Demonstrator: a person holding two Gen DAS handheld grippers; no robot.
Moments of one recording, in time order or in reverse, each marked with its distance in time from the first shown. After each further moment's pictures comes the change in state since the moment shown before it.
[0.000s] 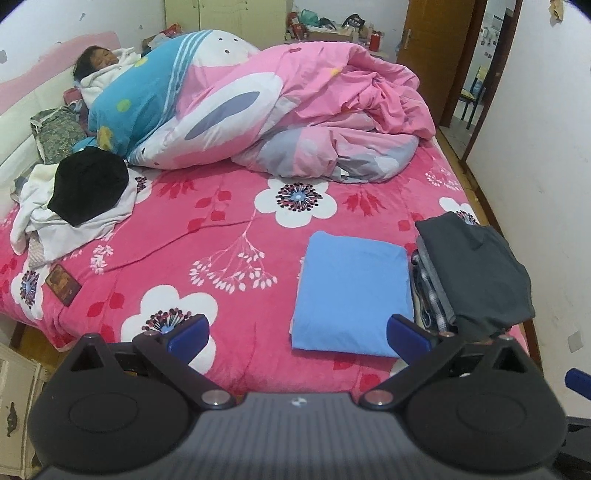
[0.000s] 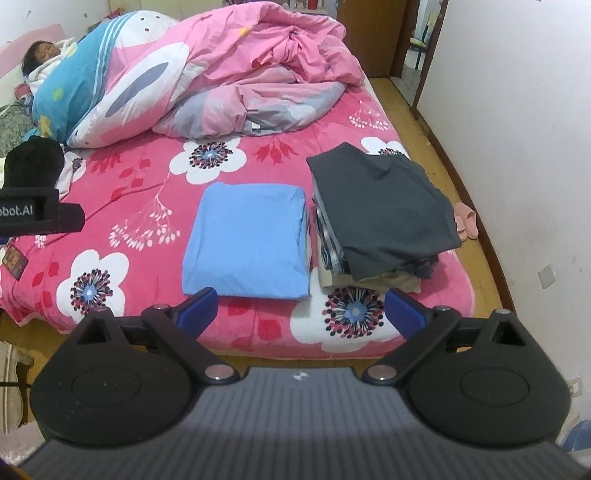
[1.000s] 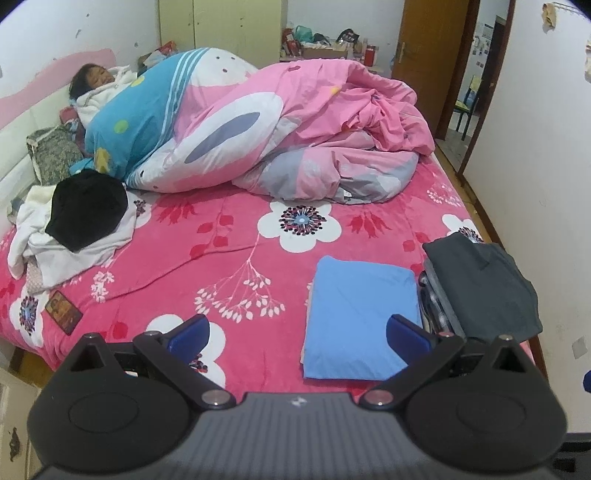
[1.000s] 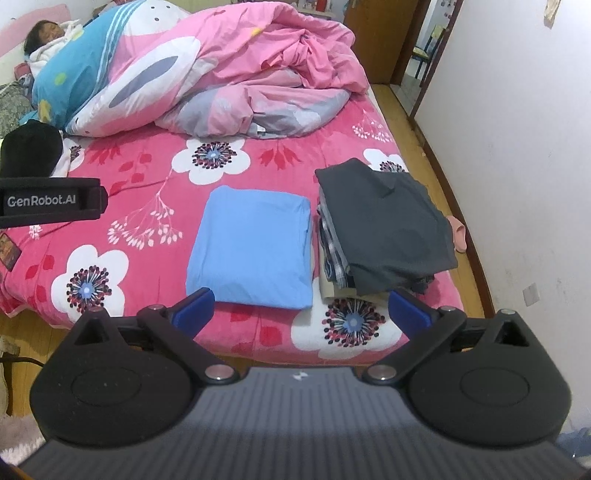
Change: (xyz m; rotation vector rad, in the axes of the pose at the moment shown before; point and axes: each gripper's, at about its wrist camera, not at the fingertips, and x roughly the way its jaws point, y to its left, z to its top) left arm 0.010 0.022 0.023 0.037 -0.064 -0.014; right arm -0.011 0.045 0.026 -0.049 0.012 -0.066
